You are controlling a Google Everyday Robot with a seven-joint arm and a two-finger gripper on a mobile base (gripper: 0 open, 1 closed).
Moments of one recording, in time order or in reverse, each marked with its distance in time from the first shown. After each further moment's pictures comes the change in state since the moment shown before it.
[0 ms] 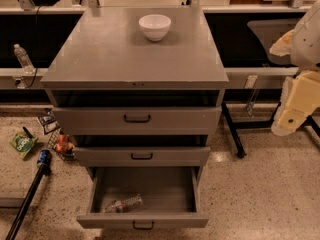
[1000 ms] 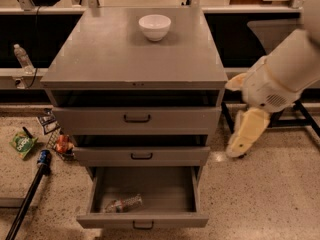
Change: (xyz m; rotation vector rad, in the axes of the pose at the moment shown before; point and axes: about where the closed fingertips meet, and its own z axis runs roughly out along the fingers) arm -0.038 0.016 0.106 -0.130 -0.193 -0.049
